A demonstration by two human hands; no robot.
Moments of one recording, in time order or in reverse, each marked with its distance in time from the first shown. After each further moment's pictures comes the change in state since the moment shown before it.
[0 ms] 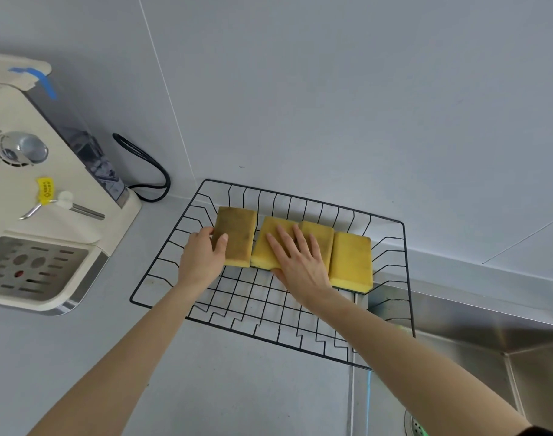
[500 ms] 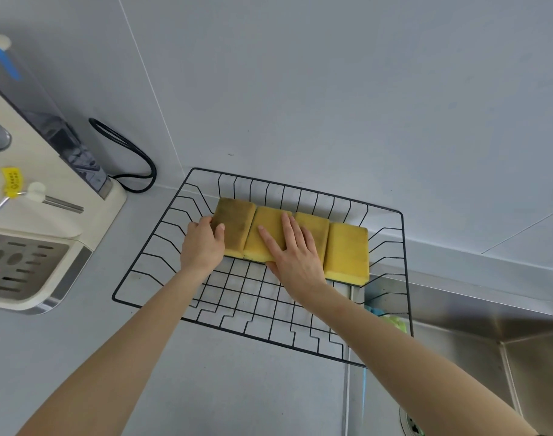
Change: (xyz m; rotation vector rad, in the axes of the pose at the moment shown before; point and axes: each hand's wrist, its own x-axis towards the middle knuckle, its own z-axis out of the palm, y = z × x) left_hand 0.014 0.008 0.021 0.021 -0.028 -0.059; right_hand 0.002 0.004 0.011 -0.015 0.019 0.028
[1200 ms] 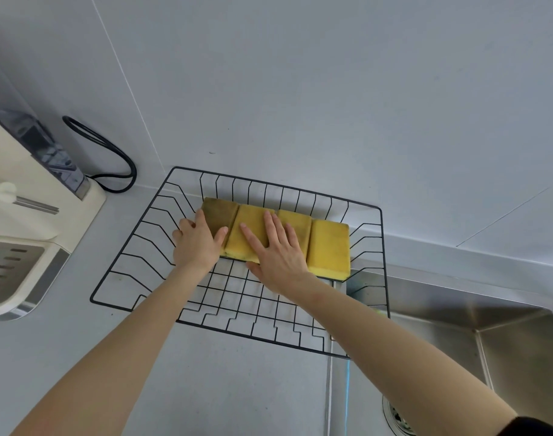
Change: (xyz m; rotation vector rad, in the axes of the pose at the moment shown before) left_hand -0.003 0.012 0.014 0.163 -0.043 -0.010; right_hand -0.001 -0.002 -0.017 0.031 -0.104 0.013
